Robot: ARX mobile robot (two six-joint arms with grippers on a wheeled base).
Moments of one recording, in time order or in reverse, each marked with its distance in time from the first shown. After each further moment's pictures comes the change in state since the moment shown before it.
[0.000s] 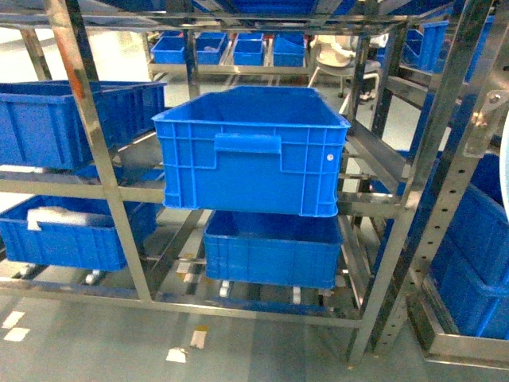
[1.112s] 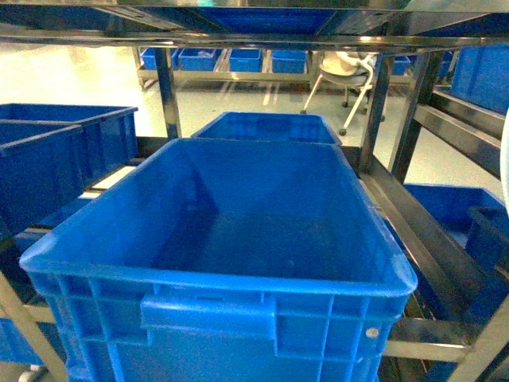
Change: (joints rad) left arm 0.000 0.000 0.000 0.000 0.000 0.000; right arm 0.000 -0.001 0.000 0.004 -0.001 0.000
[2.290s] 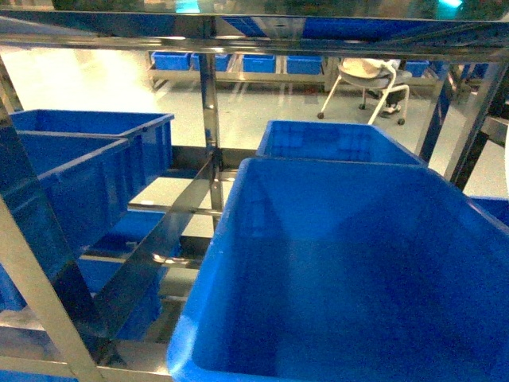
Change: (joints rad) left arm 0.000 0.000 0.000 0.003 0.001 0.000; right arm 0.000 -0.001 0.000 -0.002 0.002 0.000
